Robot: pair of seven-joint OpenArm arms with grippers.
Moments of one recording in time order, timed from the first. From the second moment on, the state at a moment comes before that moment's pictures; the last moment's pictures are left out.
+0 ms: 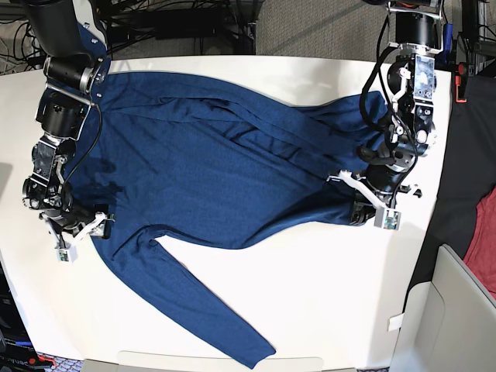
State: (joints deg) left arm -0.9 -18.5 0.8 98.3 -21.6 -6.6 34.4; right arm 29.6 15.7 21.3 50.2 -0.1 27.2 -34.2
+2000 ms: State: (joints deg) left arm 13.1 -18.2 -7.2 106.4 -21.8 -7.2 34.2; right arm -10.5 21.1 48.4 93.5 49.3 37.9 -64.2
